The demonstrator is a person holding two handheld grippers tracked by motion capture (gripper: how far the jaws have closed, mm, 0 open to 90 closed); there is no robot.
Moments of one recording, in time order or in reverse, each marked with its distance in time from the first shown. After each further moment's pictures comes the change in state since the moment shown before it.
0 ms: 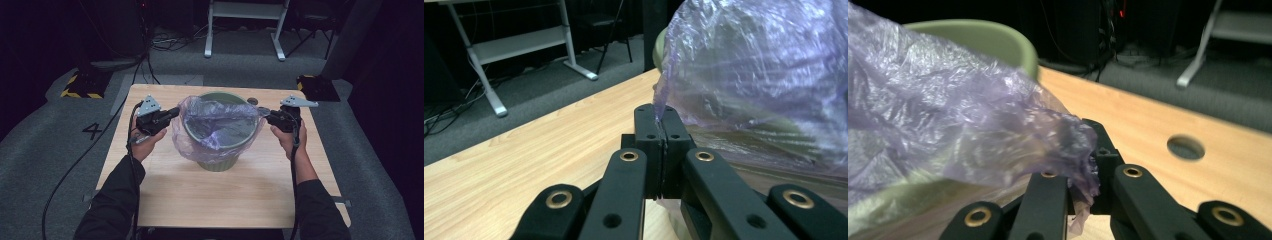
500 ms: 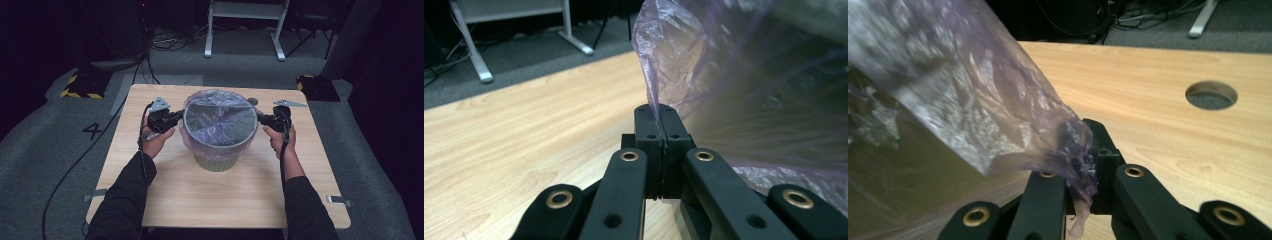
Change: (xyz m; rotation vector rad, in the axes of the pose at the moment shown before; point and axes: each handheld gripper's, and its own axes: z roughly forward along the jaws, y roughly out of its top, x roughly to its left) left arm 0.010 -0.024 0.047 0.097 -0.006 -0.099; right arm -0.022 -0.030 0.043 0.077 0.015 0.205
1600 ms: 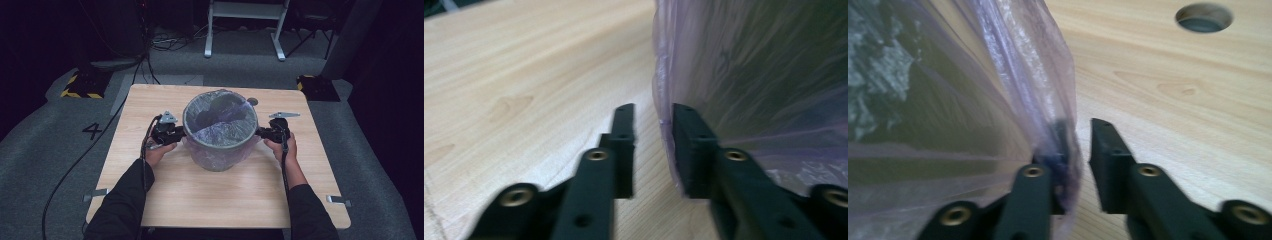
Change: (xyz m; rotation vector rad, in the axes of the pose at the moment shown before) left arm -0.004 -0.038 0.007 0.183 -0.014 0.049; right arm -0.013 -0.040 0.007 0.172 -0.072 -0.074
